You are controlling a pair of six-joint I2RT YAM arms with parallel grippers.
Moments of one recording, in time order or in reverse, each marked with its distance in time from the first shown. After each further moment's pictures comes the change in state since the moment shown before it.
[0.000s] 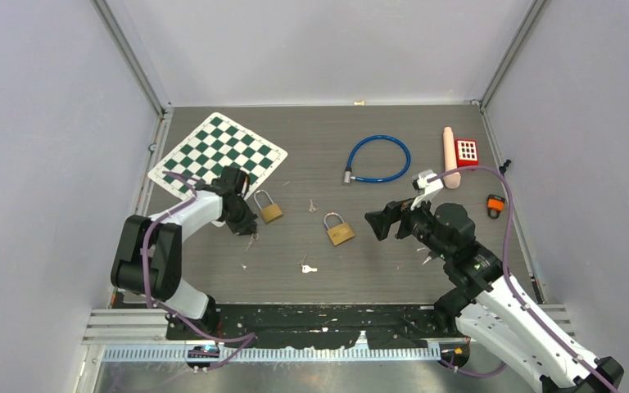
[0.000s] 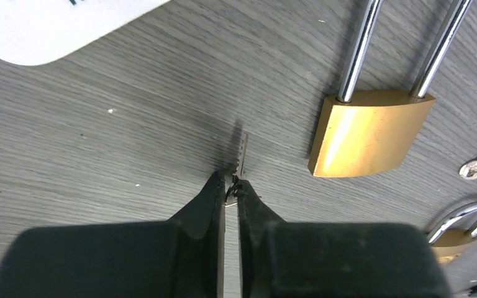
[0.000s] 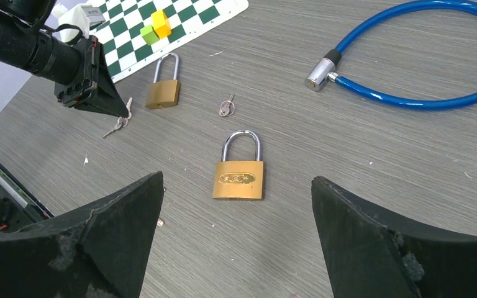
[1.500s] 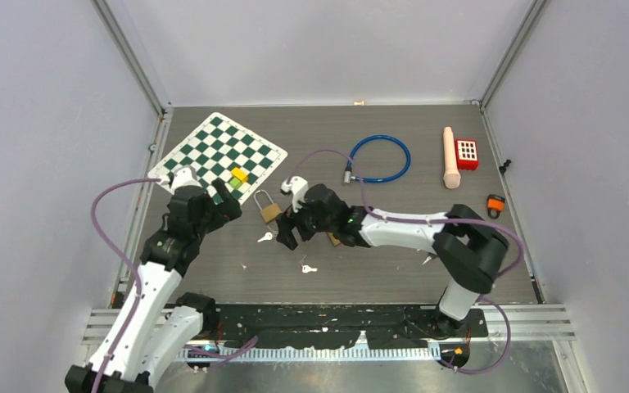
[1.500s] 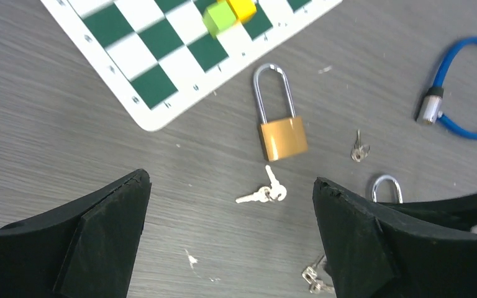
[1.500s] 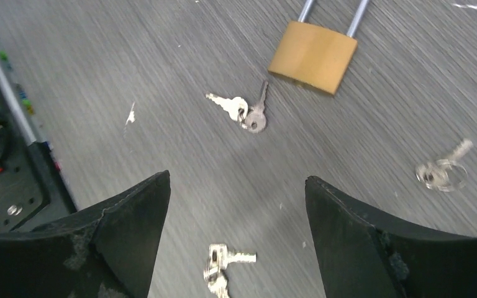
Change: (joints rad) left arm 0.008 -0.755 -0.126 -0.011 -0.186 0.237; right arm 0.390 1.052 0.392 0.362 -0.098 -0.056
